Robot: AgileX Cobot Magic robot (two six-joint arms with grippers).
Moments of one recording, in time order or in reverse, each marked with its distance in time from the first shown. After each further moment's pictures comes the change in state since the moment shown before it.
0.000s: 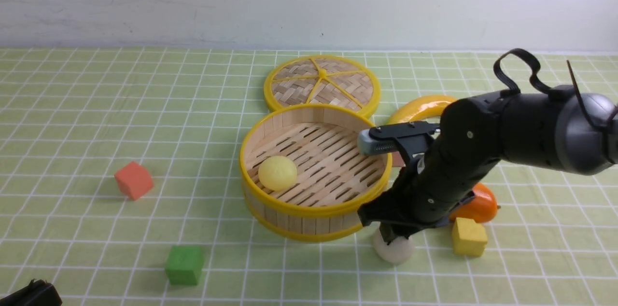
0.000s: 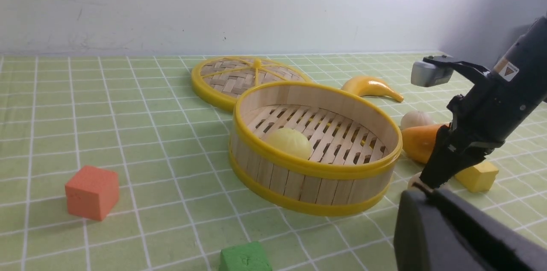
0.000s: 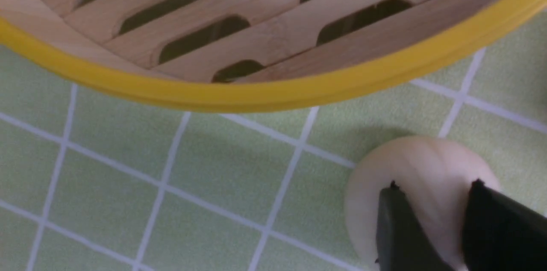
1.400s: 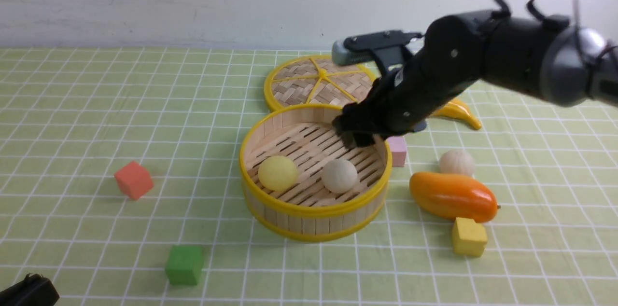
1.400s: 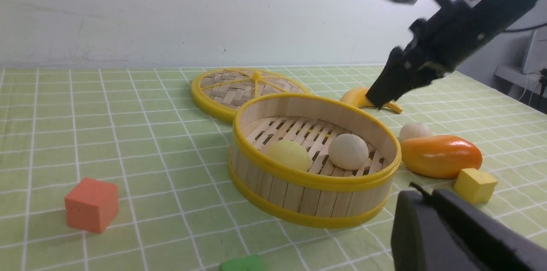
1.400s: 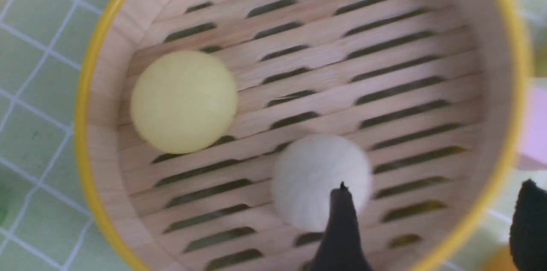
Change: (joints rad) right arm -0.046 0.015 -0.362 -0.101 0.077 -0.024; left arm 0.000 0.000 0.000 0.000 -0.026 0.000
